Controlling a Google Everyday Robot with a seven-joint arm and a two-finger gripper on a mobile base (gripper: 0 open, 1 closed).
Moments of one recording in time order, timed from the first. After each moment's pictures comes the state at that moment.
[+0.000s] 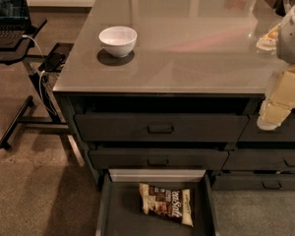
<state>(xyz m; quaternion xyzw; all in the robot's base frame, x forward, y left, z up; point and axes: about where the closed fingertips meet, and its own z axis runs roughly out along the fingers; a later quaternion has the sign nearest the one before) 0.438 -0.217 0.976 -0.60 0.78 -0.03 0.16</state>
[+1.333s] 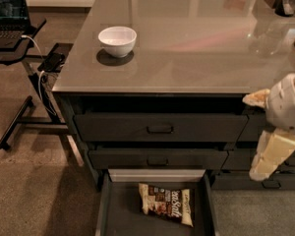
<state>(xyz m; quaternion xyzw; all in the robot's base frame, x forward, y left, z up) 0.409 -0.223 0.865 -0.62 0.76 0.05 0.17</state>
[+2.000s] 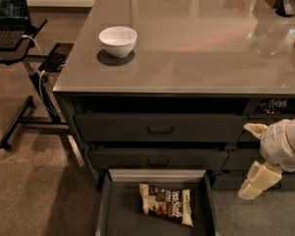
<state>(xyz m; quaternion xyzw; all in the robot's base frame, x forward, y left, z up) 0.408 -0.248 0.765 -0.58 0.79 0.05 0.21</state>
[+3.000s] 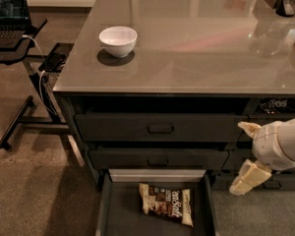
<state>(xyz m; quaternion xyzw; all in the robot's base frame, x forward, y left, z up) 0.425 -0.242 0.749 -0.57 0.78 0.05 0.24</state>
